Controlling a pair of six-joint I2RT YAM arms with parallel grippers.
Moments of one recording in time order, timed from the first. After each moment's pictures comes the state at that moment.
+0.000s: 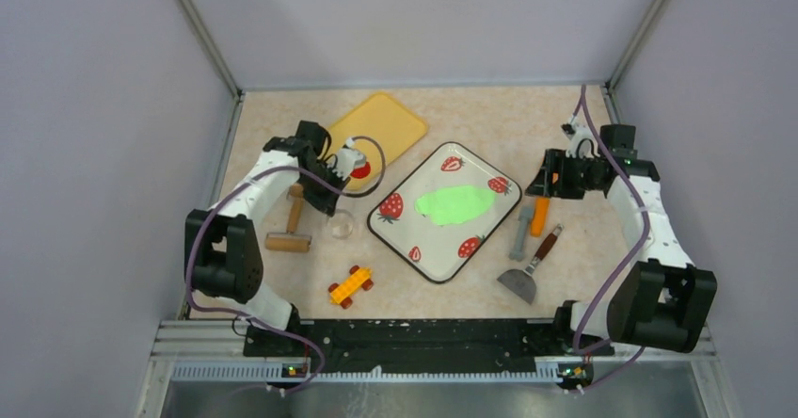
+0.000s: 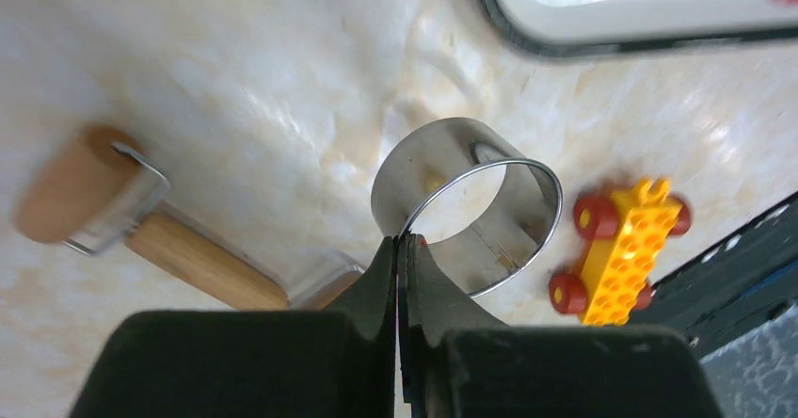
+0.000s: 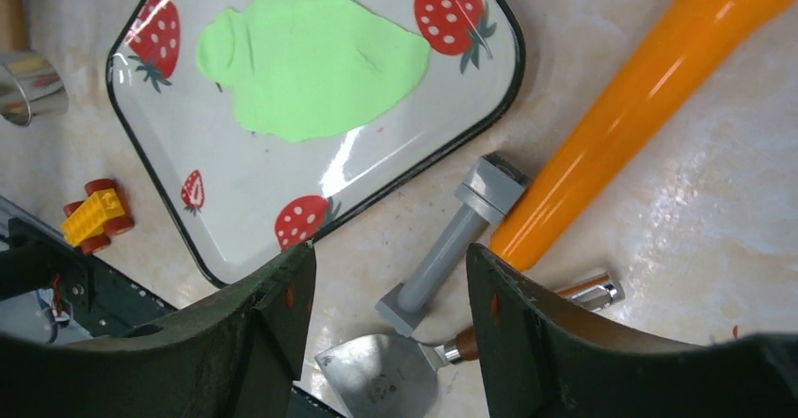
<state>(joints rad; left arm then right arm) -0.19 1.56 1.14 -0.95 0.27 0.53 -0.17 1.28 1.00 -0.75 -0.59 -0.08</state>
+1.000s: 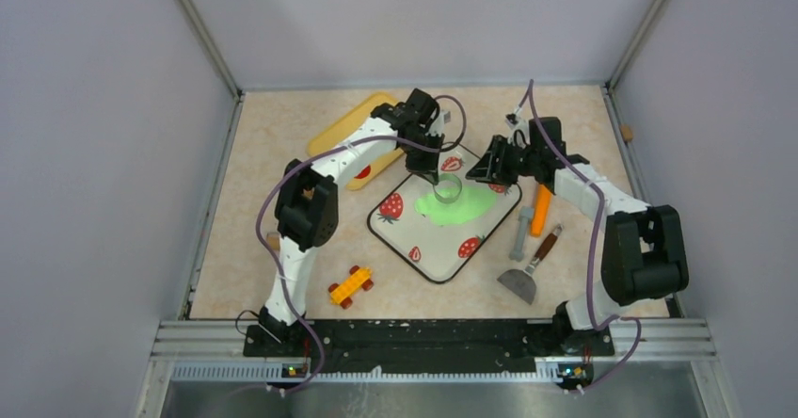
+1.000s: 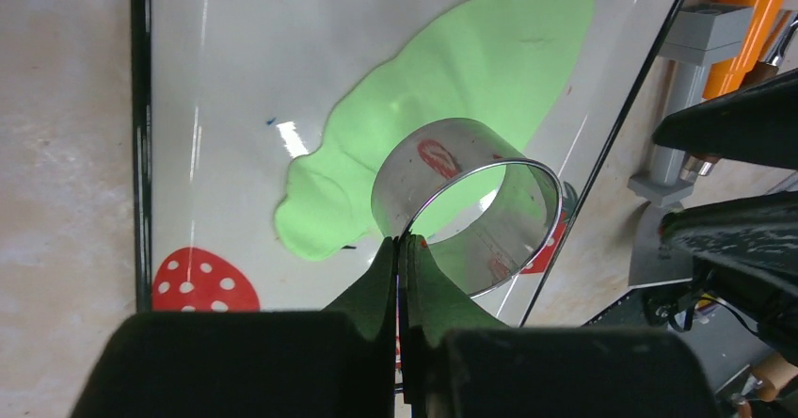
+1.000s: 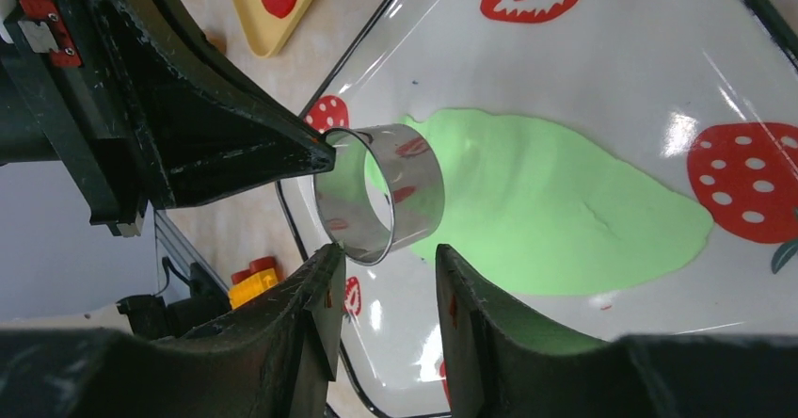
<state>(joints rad) -0.61 2.18 1.97 -0.90 0.31 -0.31 0.19 1.54 0.99 -0.20 -0.62 0.49</state>
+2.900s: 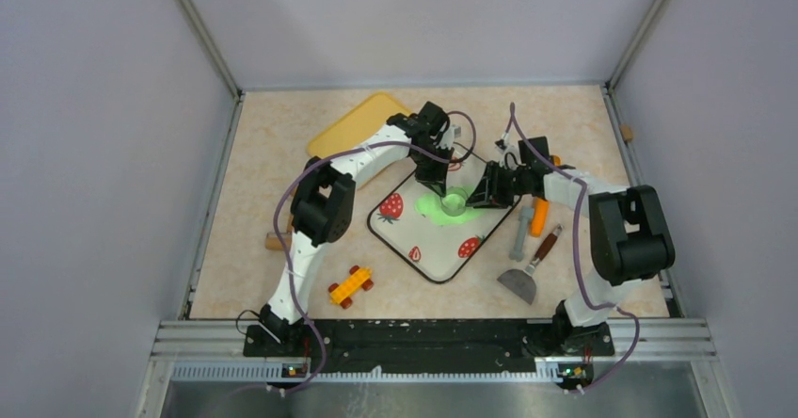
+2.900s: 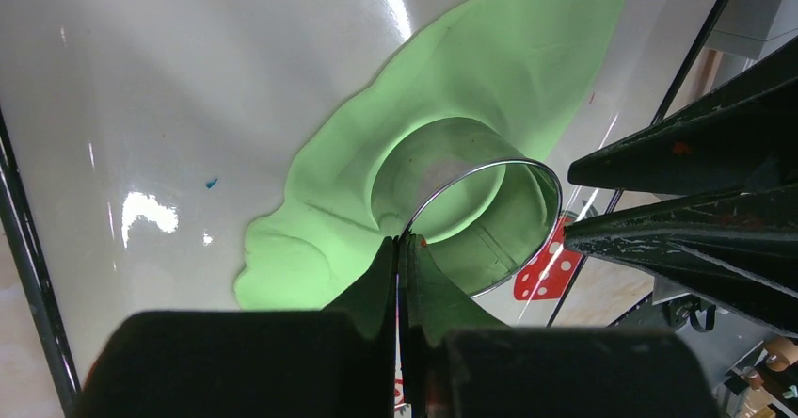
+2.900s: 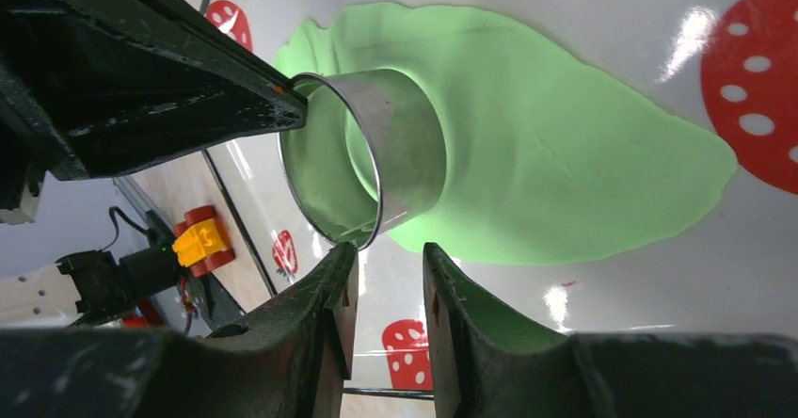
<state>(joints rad) -0.65 2.30 1.99 -0.86 0.37 -0.29 0.20 1.67 0.90 -0.21 -0.65 0.40</state>
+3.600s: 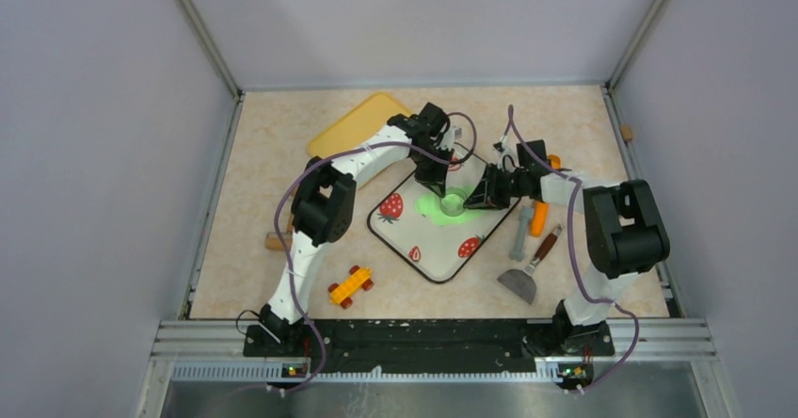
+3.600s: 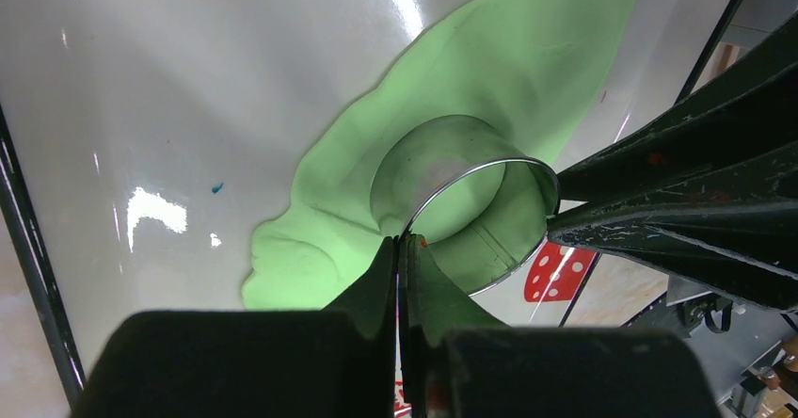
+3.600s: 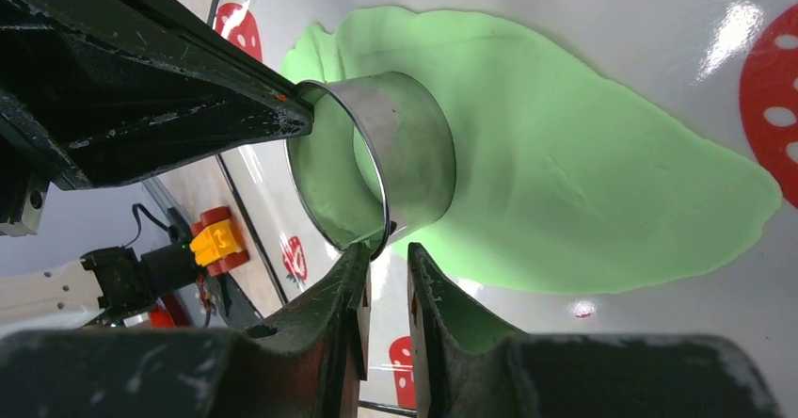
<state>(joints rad) -0.65 2.31 1.99 -0.86 0.36 -0.27 0.20 1.71 0.88 -0.11 -0.70 0.44</state>
